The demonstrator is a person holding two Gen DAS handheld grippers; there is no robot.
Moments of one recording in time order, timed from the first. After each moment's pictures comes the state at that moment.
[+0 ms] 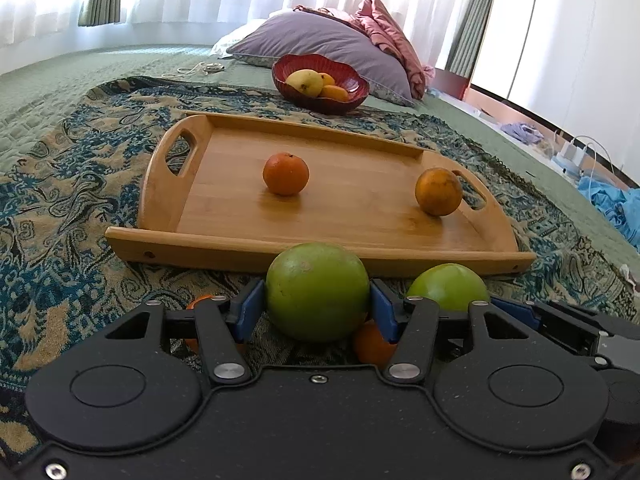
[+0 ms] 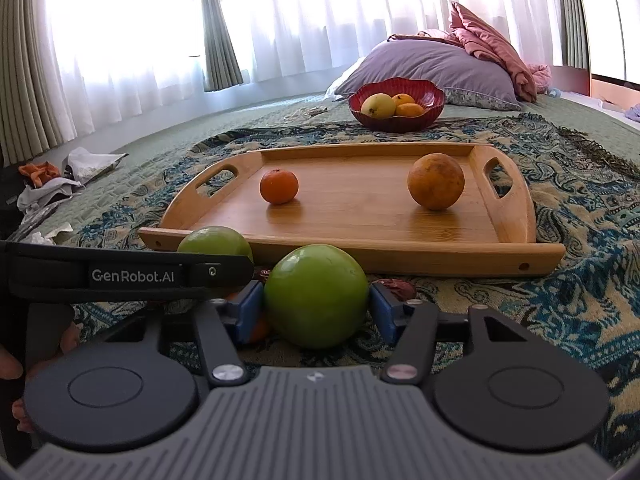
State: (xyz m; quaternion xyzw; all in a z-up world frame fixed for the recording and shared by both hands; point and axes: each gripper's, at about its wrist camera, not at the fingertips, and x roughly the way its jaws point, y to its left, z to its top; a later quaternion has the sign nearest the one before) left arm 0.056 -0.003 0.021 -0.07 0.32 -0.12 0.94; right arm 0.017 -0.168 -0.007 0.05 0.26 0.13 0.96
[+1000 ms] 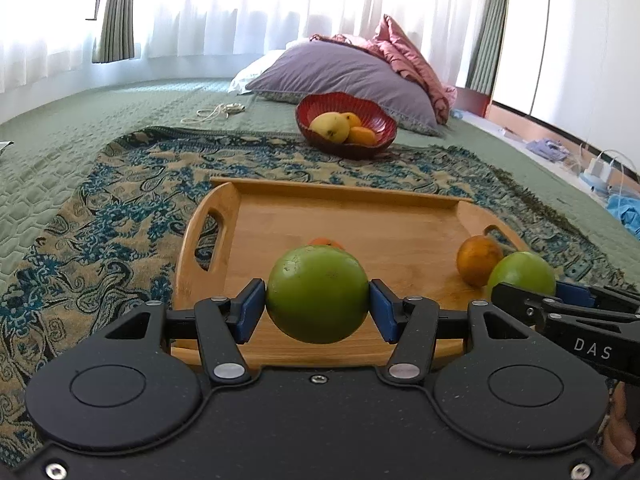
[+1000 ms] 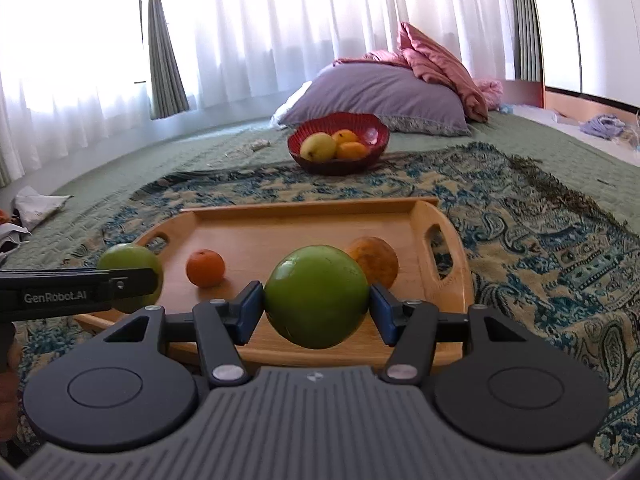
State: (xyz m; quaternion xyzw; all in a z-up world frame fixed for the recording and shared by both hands) left arm 0.110 0.005 0.060 -0.03 0.29 -0.08 0.95; right arm 0.072 -0.195 0.033 0.06 0.25 0.05 0.97
